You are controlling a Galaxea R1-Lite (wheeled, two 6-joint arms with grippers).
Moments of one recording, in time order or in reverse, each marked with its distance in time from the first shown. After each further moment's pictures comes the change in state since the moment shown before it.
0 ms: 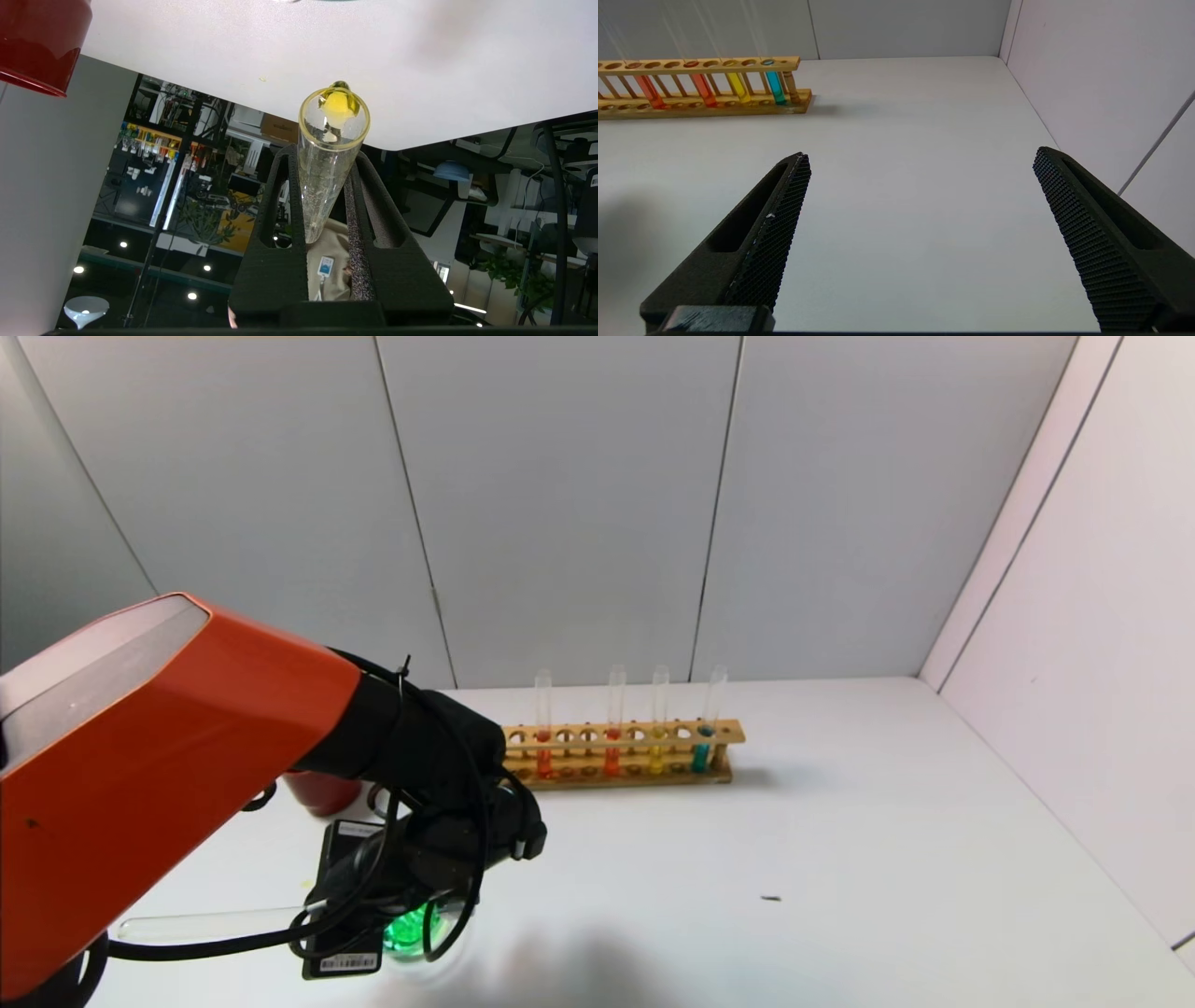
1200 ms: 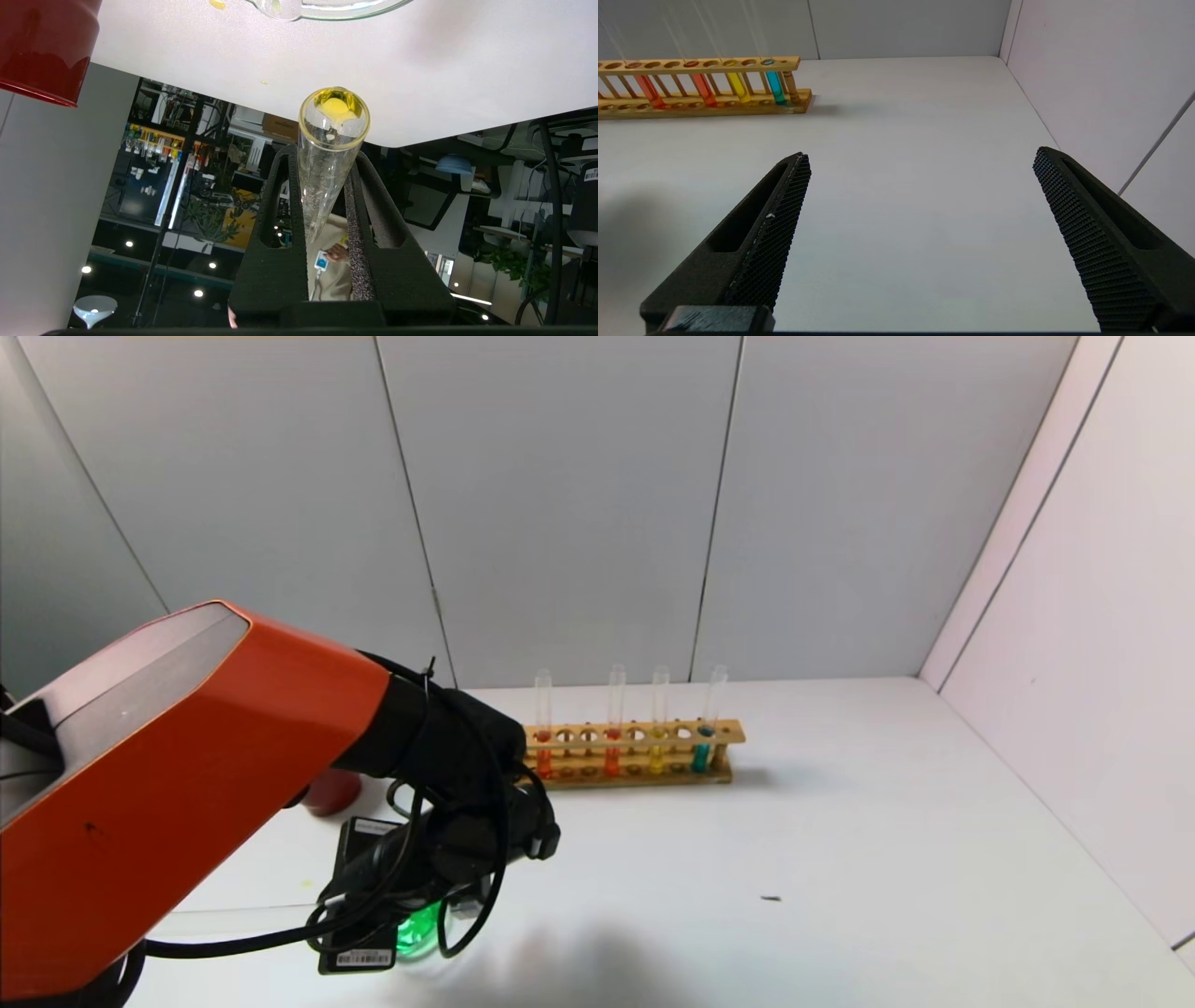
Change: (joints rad) left arm -0.017 0.041 -0.066 0.057 -0.010 -0.010; right arm 0.000 0.000 0.000 0.000 0.000 0.000
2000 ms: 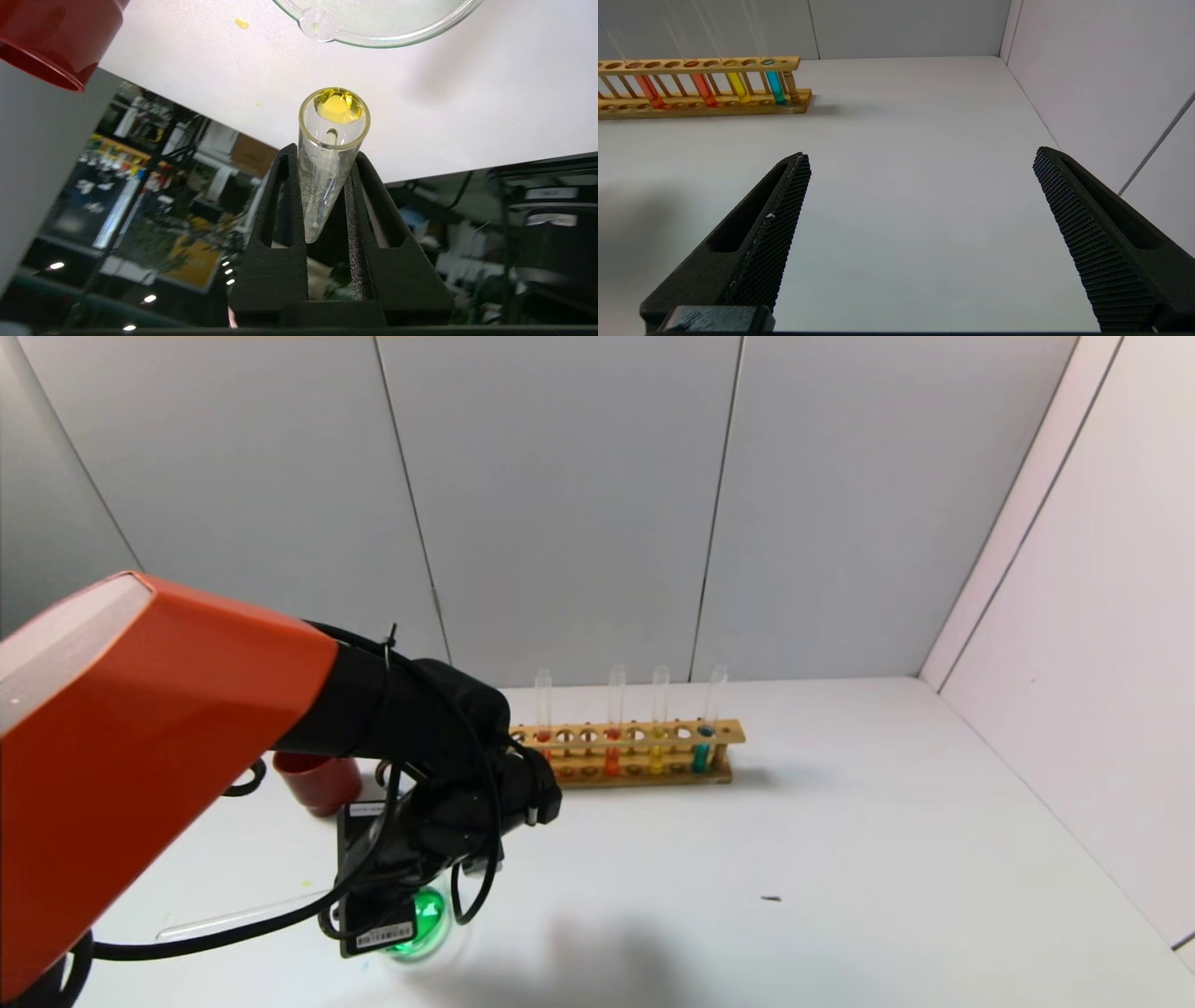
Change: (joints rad) left arm 0.007 -0.075 -0.036 -0.057 -0.069 -0.097; right arm 0.000 0.000 0.000 0.000 0.000 0.000
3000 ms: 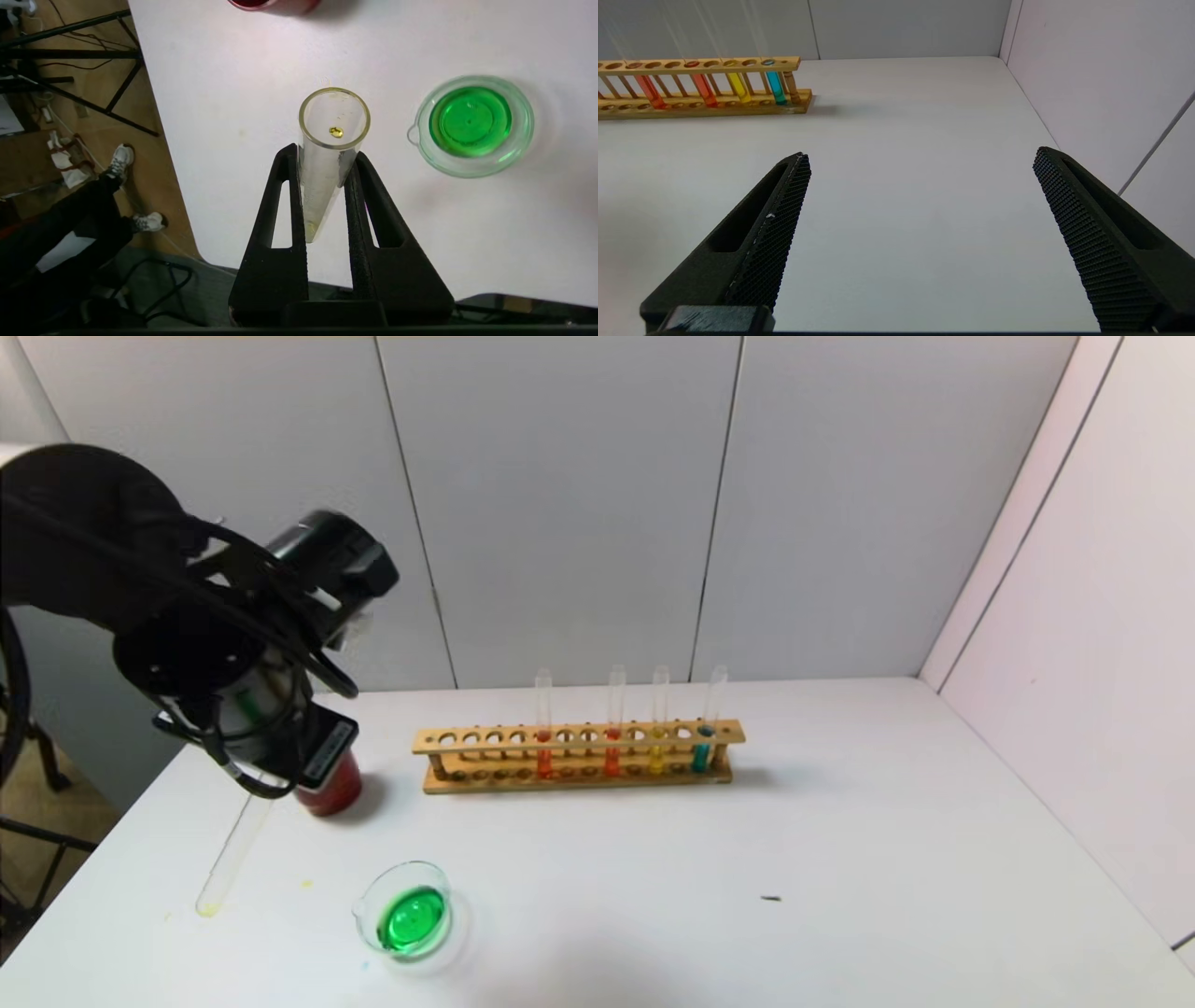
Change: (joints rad) left arm 0.221 -0.397 -0.088 -0.208 -0.080 -0.454; right arm 0.000 0.000 0.000 0.000 0.000 0.000
